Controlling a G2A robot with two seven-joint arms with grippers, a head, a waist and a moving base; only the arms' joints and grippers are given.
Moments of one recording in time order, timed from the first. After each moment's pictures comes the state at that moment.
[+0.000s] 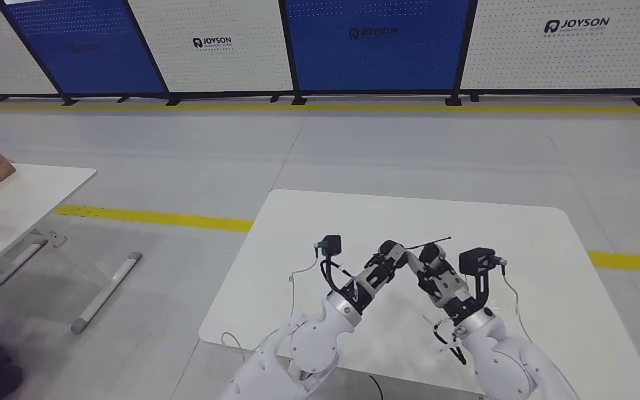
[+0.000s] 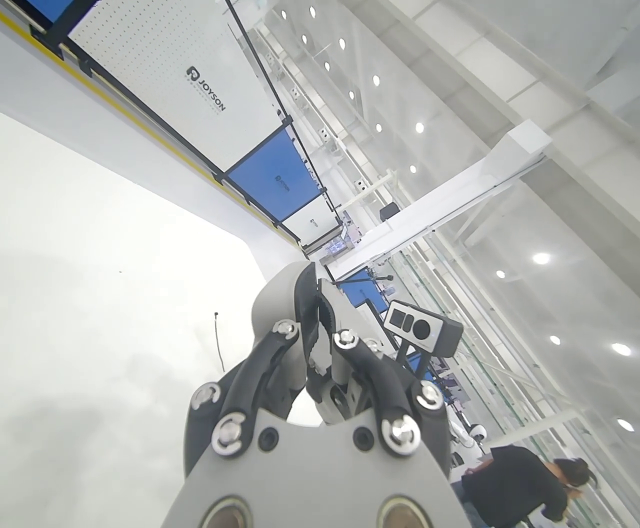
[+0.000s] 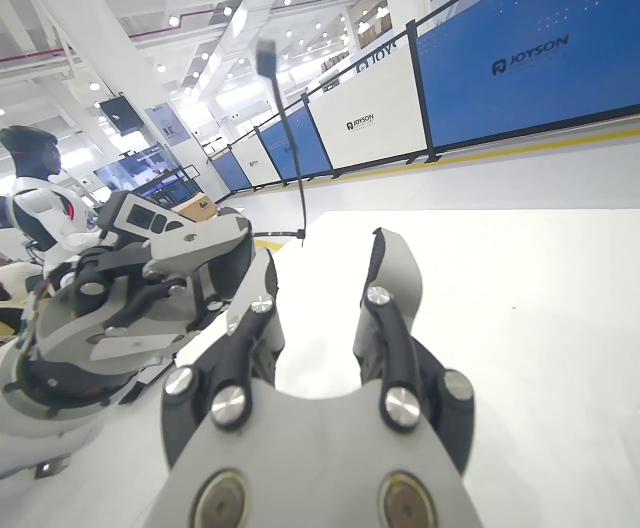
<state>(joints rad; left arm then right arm) 1.46 -1.32 -0.99 -1.78 0.21 -0.10 0.04 -1.49 -1.25 1.19 -1.79 -0.80 -0.23 0.17</state>
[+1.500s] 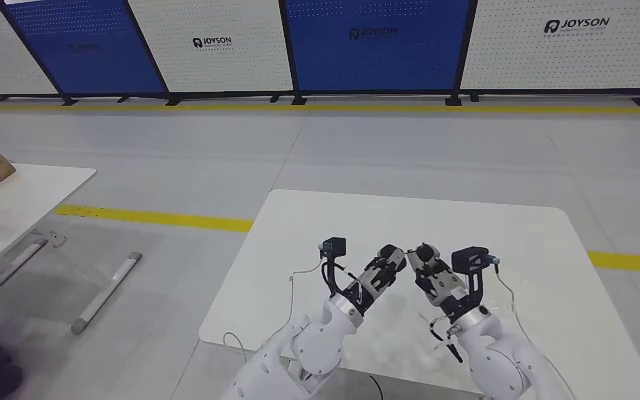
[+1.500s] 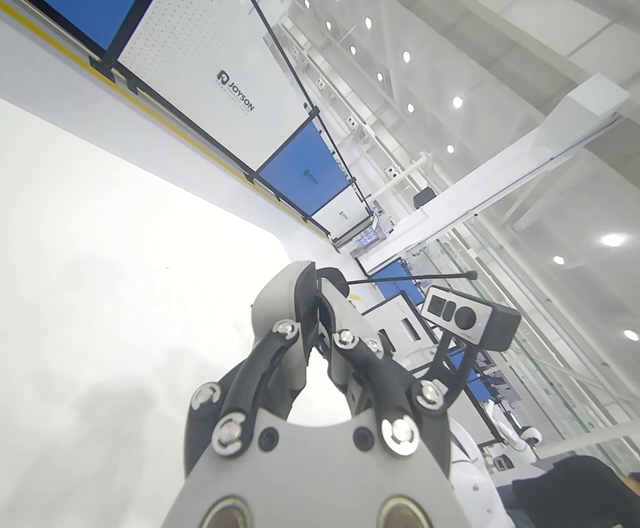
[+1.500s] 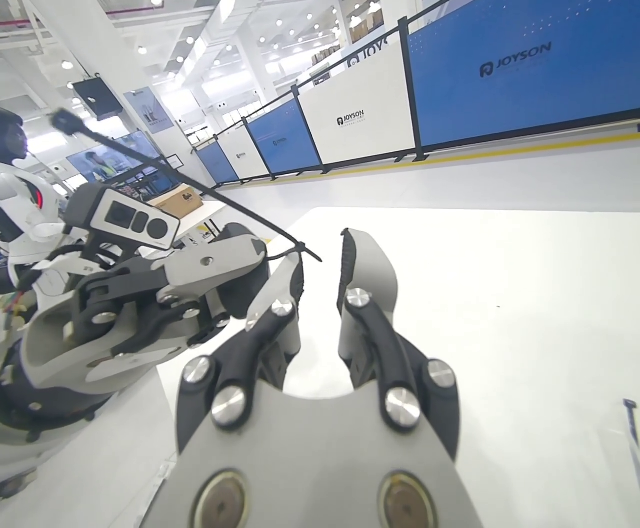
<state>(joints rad) 1.45 -1.32 -0.98 -1.77 0.31 0.00 0.04 -1.47 -1.26 1.17 -1.77 -0.86 -0.19 0.18</state>
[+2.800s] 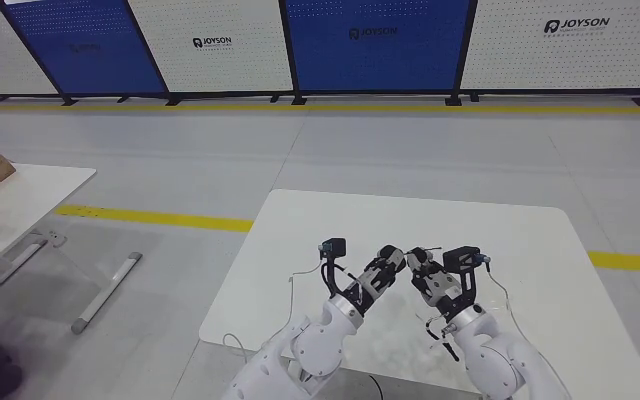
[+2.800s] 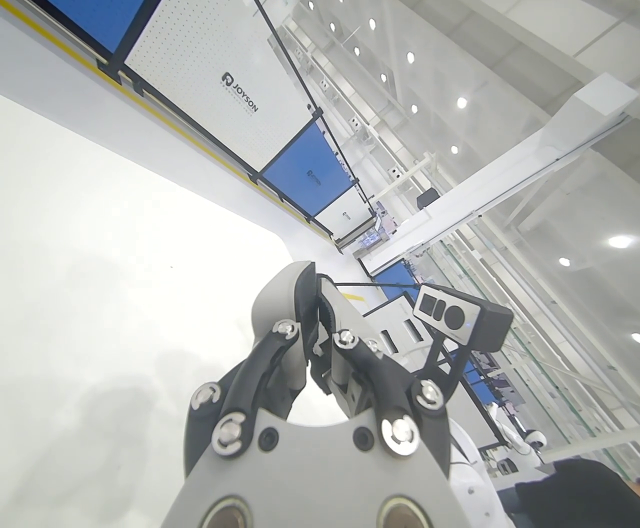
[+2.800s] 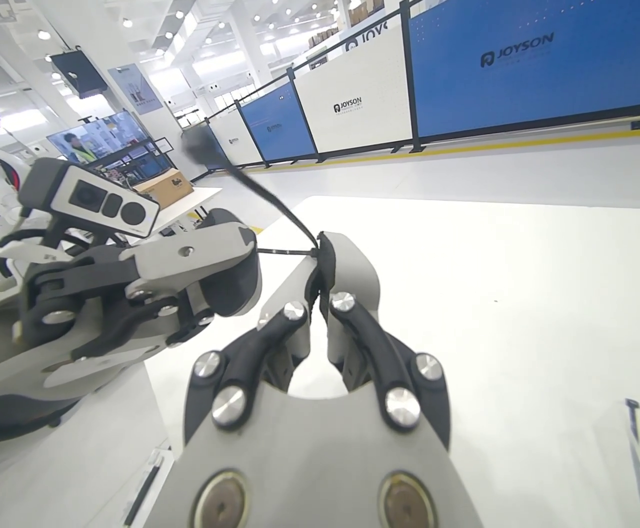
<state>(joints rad) 1.46 -1.33 -0.98 -1.77 0.32 0.01 0.04 -1.45 -1.26 1.15 -1.74 -0.89 -0.18 0.19</state>
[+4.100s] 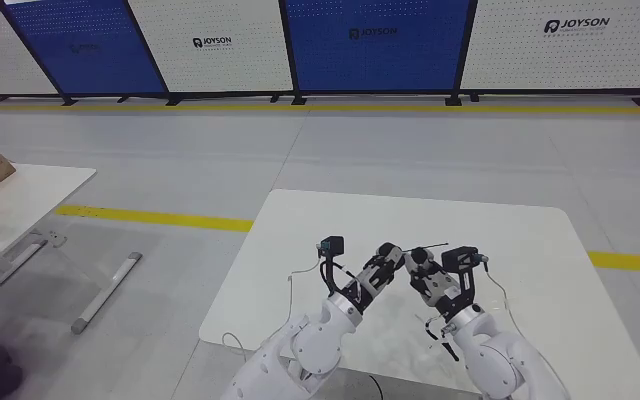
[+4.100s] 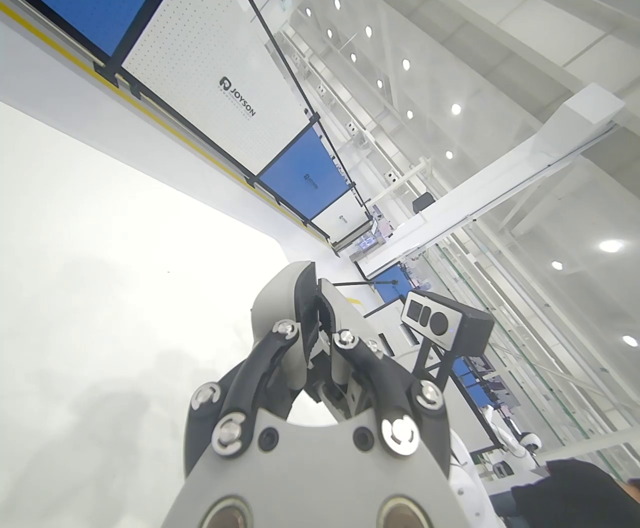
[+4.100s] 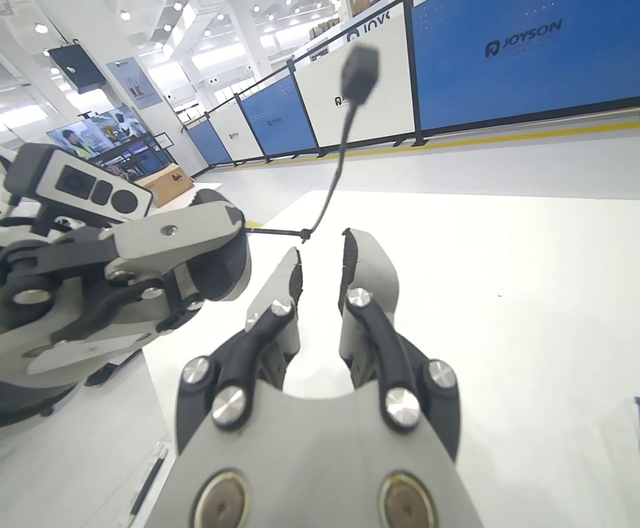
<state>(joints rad) 1.46 -1.33 -0.99 -1.77 0.31 -0.01 0.04 -1.45 -1.26 1.15 -1.73 -0.88 -0.19 0.21</state>
